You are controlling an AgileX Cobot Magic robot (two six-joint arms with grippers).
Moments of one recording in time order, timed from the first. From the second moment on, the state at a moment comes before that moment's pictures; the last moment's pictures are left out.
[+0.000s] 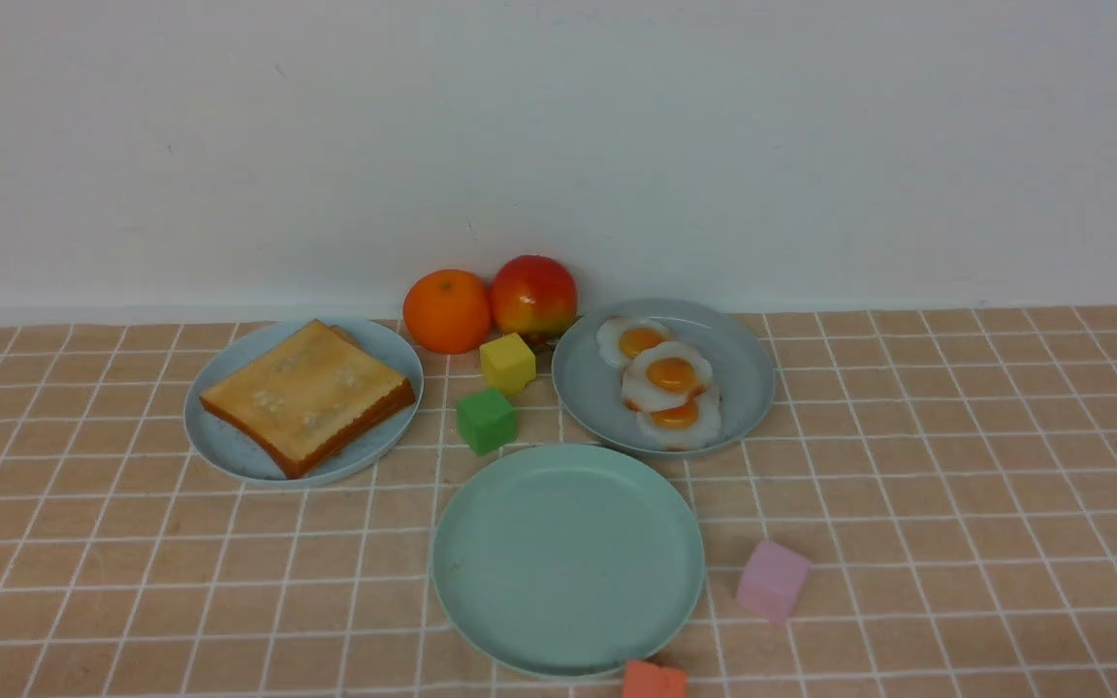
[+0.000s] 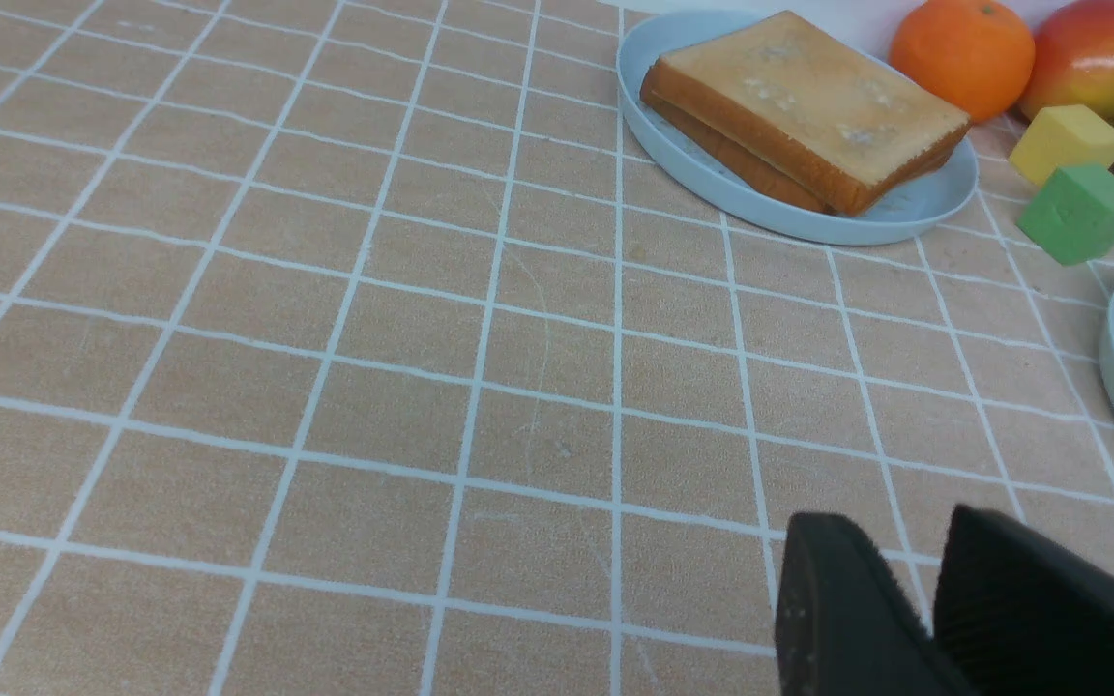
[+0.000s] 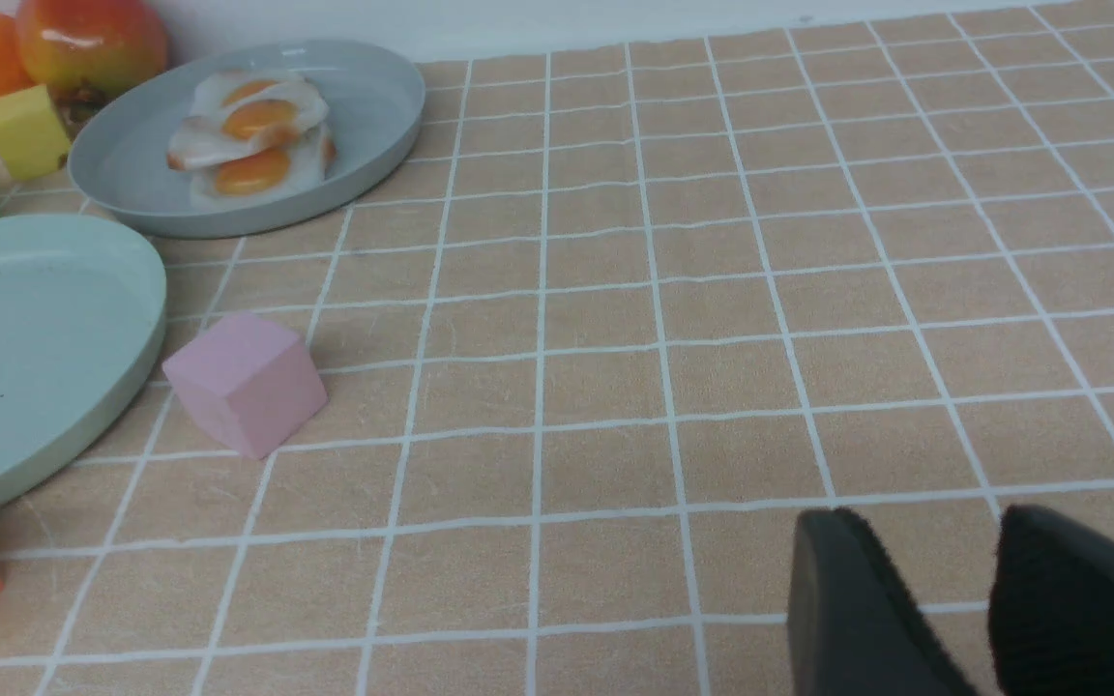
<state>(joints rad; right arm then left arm) 0.04 -0.01 0.02 0.03 0.38 0.08 0.00 -0.01 0.03 -0.03 0.37 -0.22</state>
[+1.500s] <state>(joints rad) 0.04 -0.01 0.02 0.03 0.38 0.08 0.00 -0.01 -0.06 -0.50 0.09 -0.45</state>
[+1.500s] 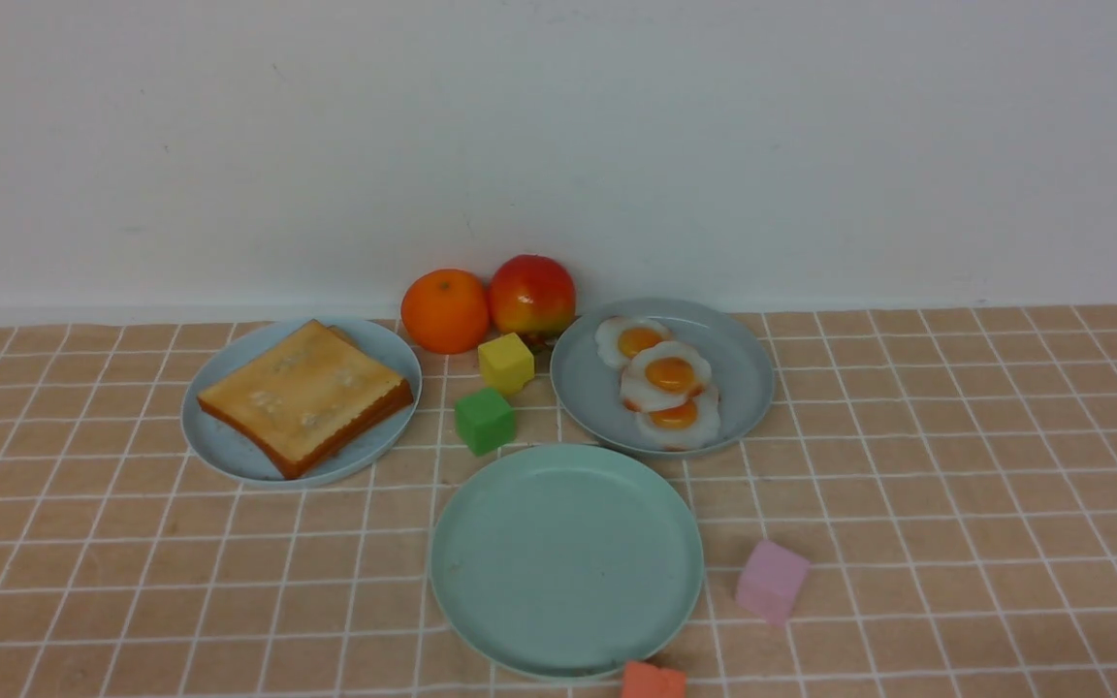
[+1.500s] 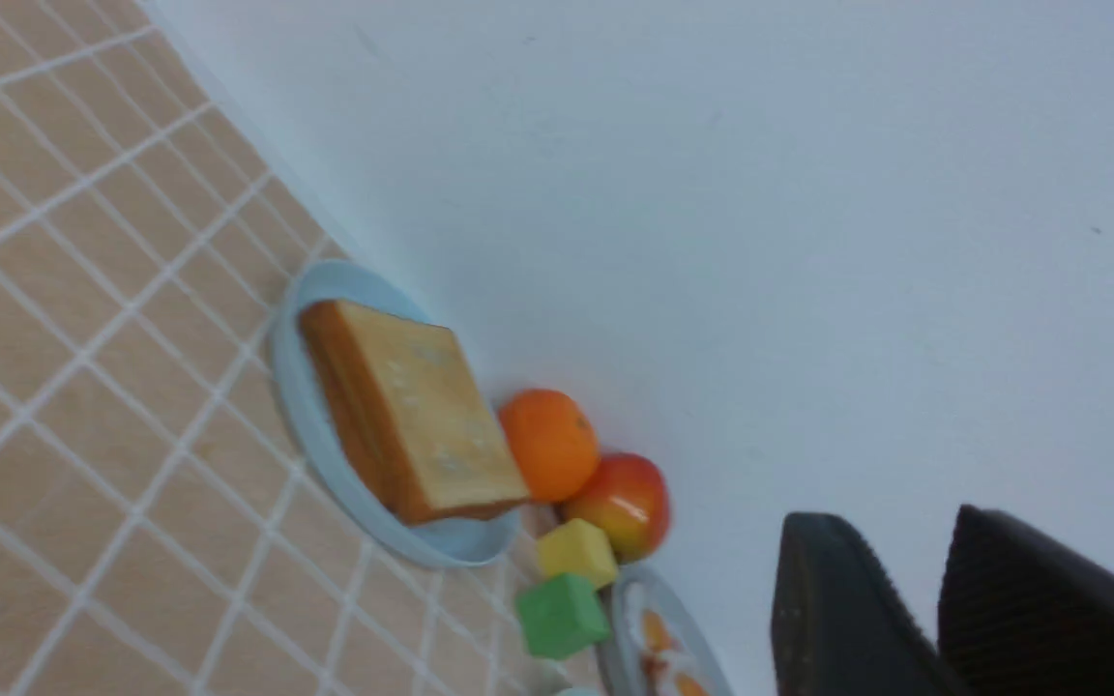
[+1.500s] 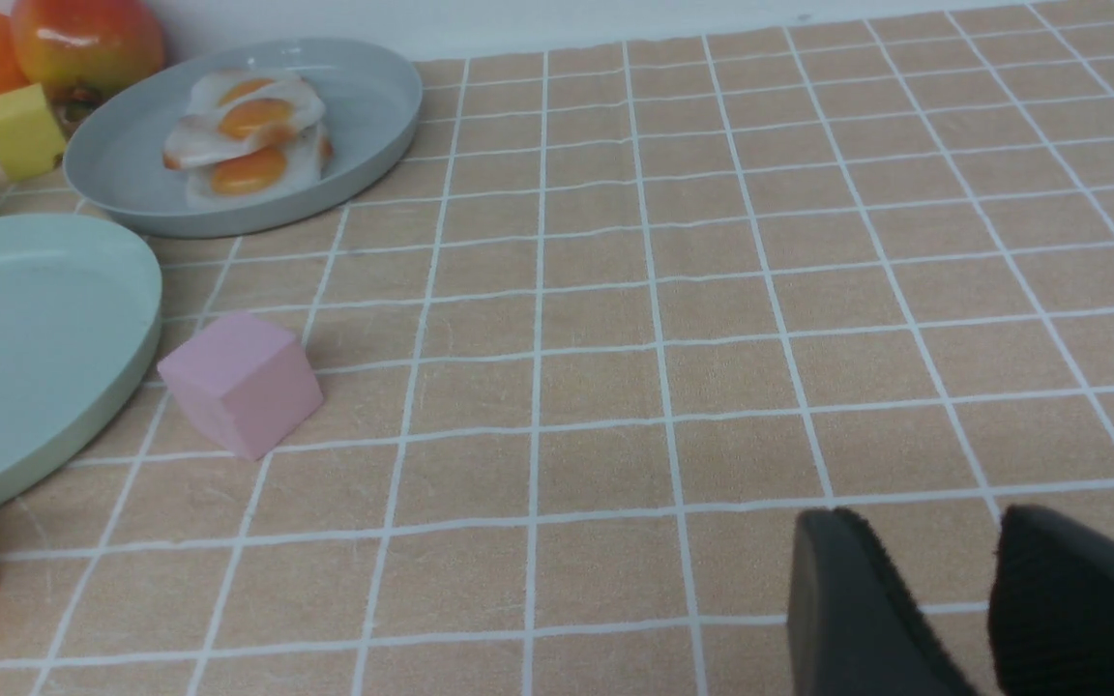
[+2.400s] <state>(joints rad) 0.04 -0.01 0.01 0.50 0.04 0.16 -0.41 1.01 -0.70 -0.44 0.58 0.16</state>
